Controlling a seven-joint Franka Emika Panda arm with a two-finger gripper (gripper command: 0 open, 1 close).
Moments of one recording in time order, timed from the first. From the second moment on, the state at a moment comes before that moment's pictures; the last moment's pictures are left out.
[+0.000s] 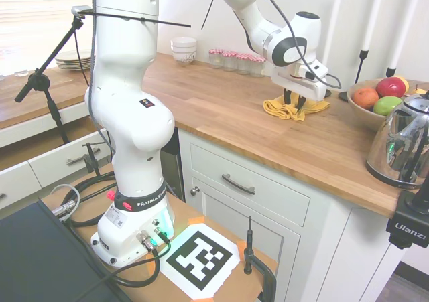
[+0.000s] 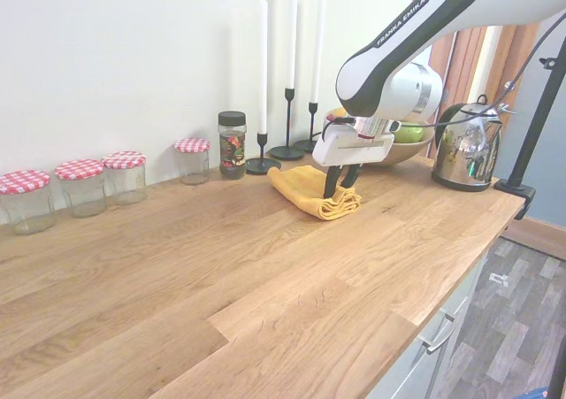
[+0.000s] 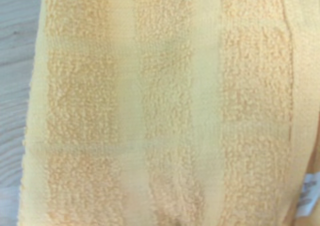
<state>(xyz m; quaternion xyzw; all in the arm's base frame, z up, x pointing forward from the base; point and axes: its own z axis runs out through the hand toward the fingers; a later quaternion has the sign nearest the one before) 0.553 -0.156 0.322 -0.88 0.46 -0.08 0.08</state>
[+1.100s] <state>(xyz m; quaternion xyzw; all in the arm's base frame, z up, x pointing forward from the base) 0.485 -0.176 0.330 -0.87 0.47 -0.10 0.09</state>
